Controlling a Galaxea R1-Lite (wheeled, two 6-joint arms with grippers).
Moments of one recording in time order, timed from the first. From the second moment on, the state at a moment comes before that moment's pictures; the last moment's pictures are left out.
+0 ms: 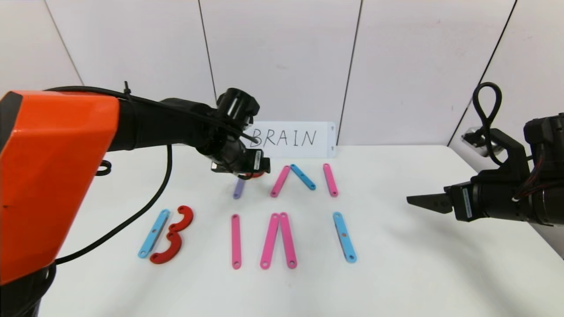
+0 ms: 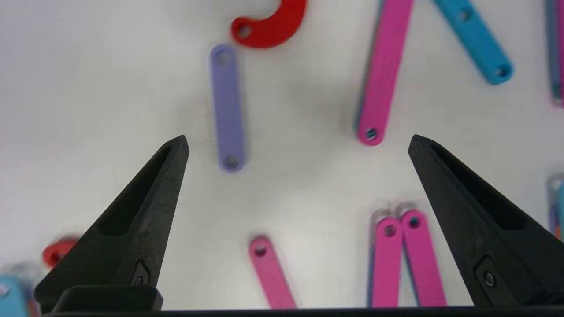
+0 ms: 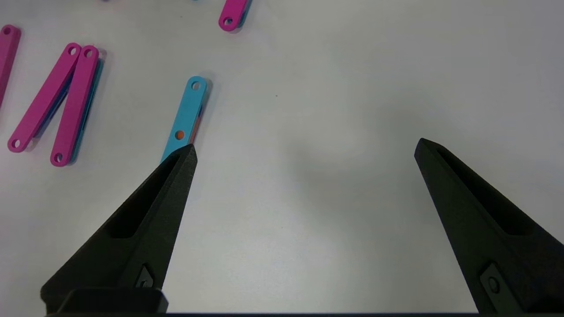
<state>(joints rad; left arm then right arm) -0.50 2.16 -1.84 0.50 0.17 -0.32 0.12 1.51 -0.81 -0.04 0.26 -0.04</state>
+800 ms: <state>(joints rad) -0.59 1.92 -1.39 0.51 0.33 -0.63 0.13 1.50 -0.80 -0.04 0.25 -0.04</state>
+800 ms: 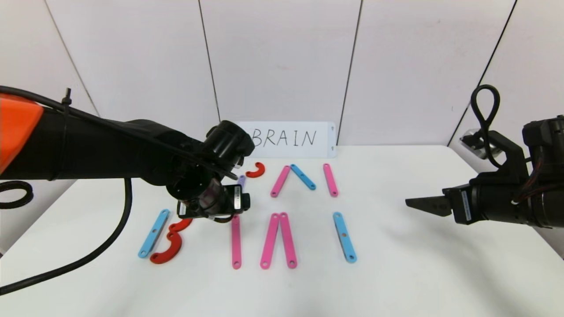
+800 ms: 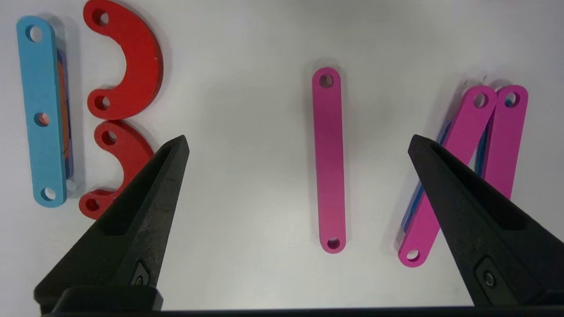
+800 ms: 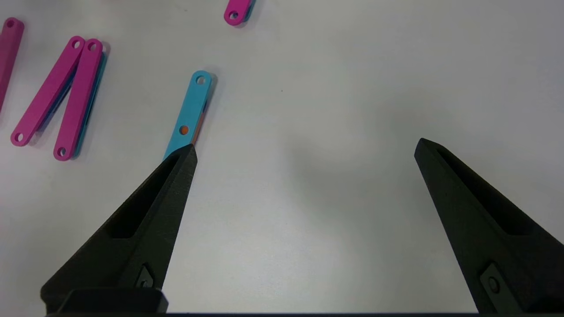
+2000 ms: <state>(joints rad) -0.61 2.00 -1.26 0.38 0.27 -0.68 0.13 1.51 -0.80 -0.04 0.25 -0.04</state>
